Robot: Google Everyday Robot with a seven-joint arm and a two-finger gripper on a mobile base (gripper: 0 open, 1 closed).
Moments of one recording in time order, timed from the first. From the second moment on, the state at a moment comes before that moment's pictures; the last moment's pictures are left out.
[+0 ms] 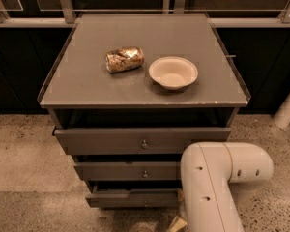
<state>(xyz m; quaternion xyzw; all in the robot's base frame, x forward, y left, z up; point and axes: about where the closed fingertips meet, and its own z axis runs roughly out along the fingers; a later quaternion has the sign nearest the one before) 0.480 -0.154 0.165 -0.56 0.76 0.17 0.28</state>
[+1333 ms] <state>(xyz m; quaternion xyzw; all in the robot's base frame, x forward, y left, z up) 0.497 -0.145 0.152 -0.58 0.75 0.14 0.28</state>
